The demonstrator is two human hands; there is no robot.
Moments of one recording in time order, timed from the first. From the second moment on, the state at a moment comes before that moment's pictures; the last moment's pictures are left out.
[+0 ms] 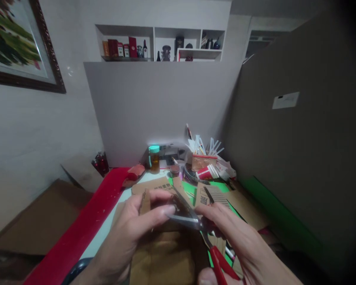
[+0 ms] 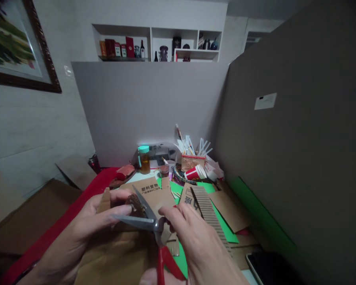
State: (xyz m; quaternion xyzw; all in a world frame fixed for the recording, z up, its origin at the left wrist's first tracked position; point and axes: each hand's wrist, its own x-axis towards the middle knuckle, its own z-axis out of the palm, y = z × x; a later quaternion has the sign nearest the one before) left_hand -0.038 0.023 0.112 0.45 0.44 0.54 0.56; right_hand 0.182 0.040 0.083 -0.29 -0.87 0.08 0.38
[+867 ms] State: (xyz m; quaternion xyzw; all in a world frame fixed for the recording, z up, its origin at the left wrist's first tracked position) left_hand -0.029 0.023 0.107 0.40 0.38 0.60 0.58; right_hand 0.178 0.052 0.077 -0.25 -0.89 0.14 0.35
